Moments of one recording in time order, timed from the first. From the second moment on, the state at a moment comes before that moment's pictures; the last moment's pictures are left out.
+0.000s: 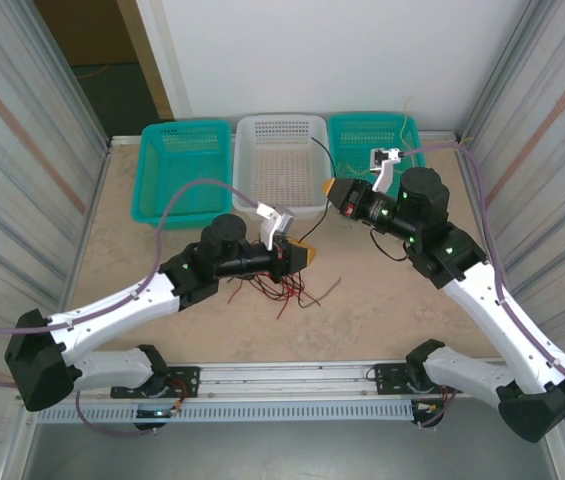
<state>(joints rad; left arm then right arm) -0.92 1.18 0.88 0.07 0.38 -0.50 0.55 1.01 1.14 -0.30 -0.29 0.91</state>
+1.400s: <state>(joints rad) -0.46 1.89 1.75 -0.36 0.13 -0.47 0.60 0.98 0.95 -0.61 -0.08 0.81</state>
